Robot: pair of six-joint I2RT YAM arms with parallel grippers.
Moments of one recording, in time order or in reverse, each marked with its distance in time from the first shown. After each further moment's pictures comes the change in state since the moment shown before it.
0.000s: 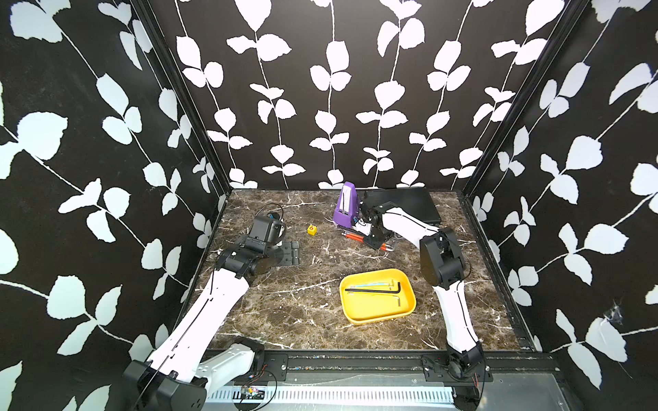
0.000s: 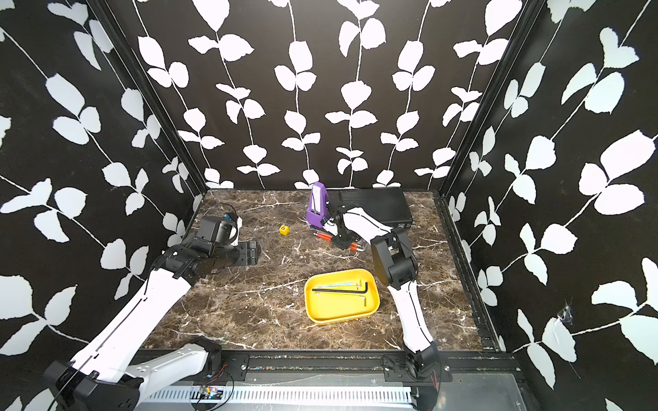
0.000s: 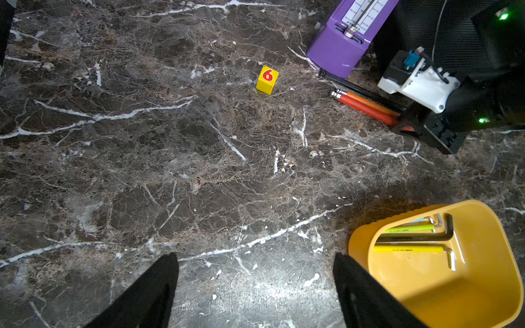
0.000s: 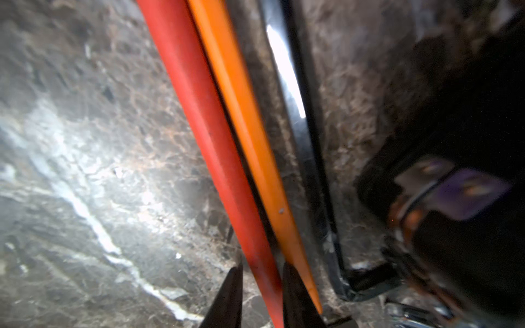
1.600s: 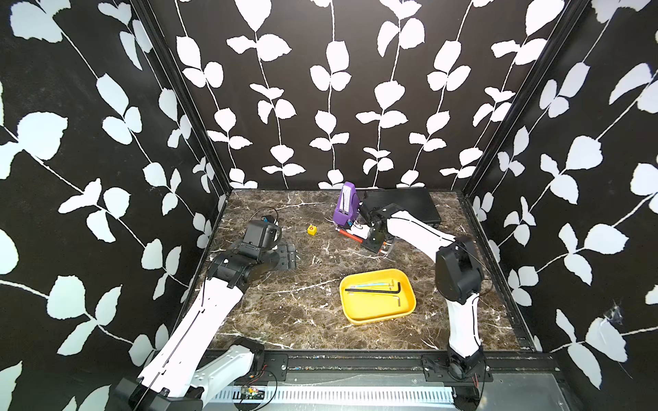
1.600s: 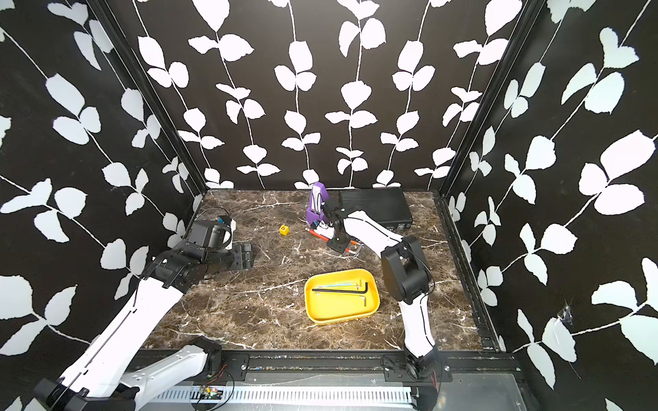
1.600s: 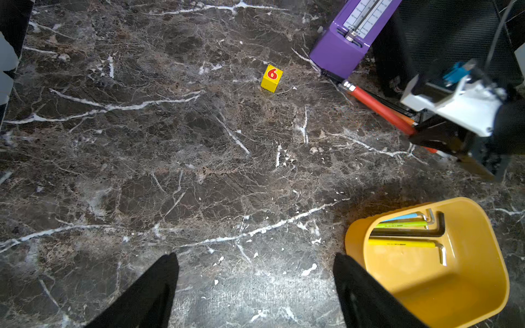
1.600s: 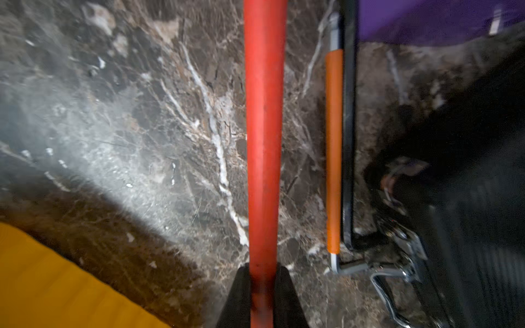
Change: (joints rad) left arm 0.000 -0.071 0.000 -0.056 -0.012 -0.031; right arm 0.080 -0.257 -0.161 0.029 -0.026 -0.122
